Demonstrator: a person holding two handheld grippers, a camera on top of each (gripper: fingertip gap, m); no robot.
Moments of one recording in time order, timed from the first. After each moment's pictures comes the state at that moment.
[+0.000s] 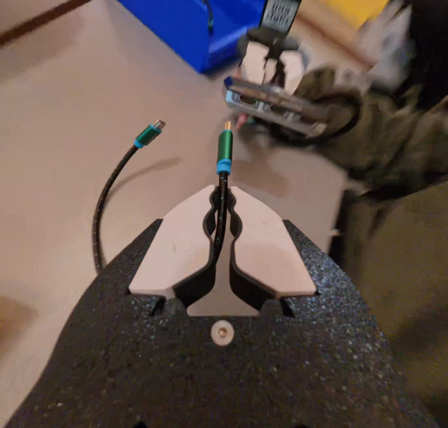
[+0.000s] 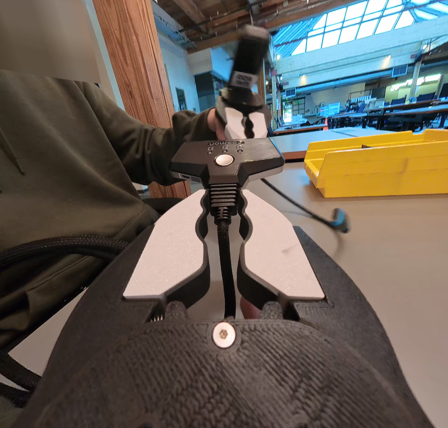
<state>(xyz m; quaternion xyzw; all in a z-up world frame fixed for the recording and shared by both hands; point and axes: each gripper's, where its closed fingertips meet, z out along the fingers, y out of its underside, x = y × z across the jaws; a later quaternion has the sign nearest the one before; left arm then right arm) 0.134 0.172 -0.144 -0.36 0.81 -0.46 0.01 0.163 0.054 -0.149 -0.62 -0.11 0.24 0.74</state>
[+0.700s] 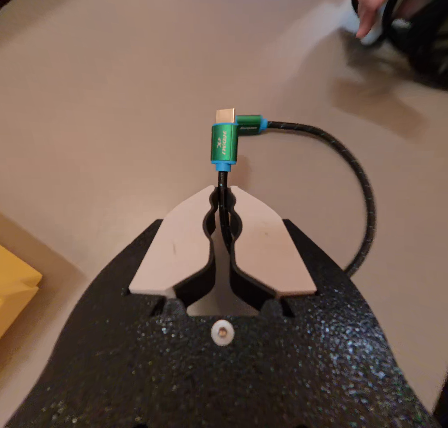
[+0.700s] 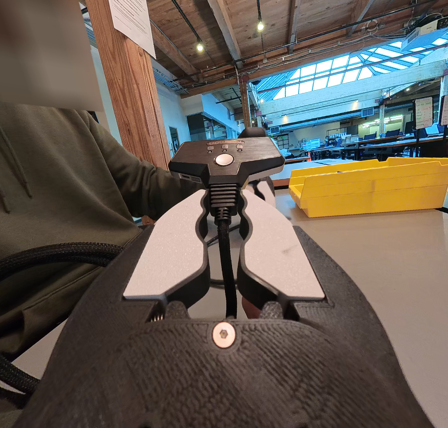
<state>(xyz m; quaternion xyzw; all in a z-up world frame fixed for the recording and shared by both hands) 0.169 0.212 -0.240 -0.38 0.85 -0.35 0.13 0.182 0.029 -0.133 -0.56 -0.07 0.23 0.79</state>
